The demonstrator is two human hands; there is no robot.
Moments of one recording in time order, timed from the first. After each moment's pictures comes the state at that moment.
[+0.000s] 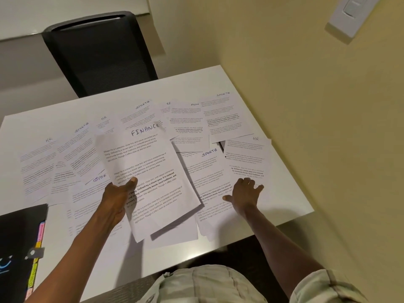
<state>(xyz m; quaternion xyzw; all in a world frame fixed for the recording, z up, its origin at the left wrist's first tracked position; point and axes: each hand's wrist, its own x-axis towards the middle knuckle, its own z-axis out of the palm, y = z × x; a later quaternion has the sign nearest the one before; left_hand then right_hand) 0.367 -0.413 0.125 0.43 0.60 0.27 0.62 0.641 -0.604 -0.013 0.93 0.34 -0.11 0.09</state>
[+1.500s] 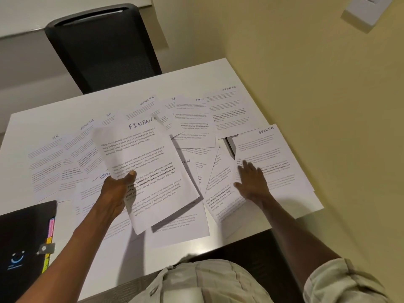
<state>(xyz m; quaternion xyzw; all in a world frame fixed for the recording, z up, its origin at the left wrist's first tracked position) 0.358 -0.391 0.131 0.43 0.61 0.26 0.61 0.677 -0.596 -0.022 0.86 0.49 -0.16 0.01</state>
